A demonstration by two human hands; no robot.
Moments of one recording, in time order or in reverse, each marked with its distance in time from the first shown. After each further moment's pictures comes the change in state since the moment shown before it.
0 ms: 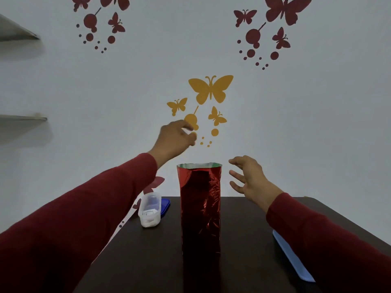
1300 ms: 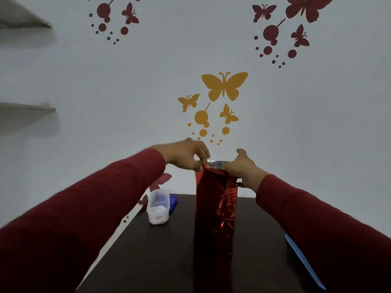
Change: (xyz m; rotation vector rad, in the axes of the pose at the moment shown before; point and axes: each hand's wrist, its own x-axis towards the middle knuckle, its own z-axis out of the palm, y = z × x) left_hand 0.011 -0.052 -0.010 0.454 -0.657 0.287; right_hand 0.030 0.003 0.067 -0.776 0.026 -0.067
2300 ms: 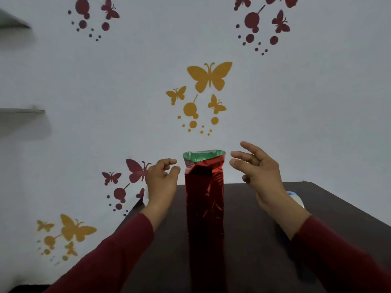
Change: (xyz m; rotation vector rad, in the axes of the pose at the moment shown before) left_hand -0.061 0.037 0.122 -0.937 0.976 -0.458; right_hand -0.114 0.064 -0.050 0.656 0.058 -0.372
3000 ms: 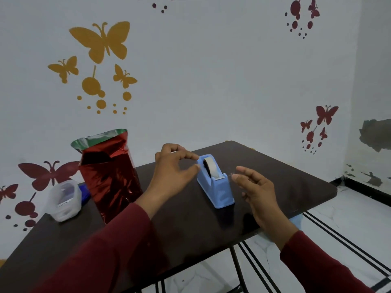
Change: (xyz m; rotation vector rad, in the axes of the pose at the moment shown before) left_hand -0.111 0.037 0.184 0.317 -0.684 0.333; right_hand -0.079 0.091 -0.215 0.080 0.447 0.174
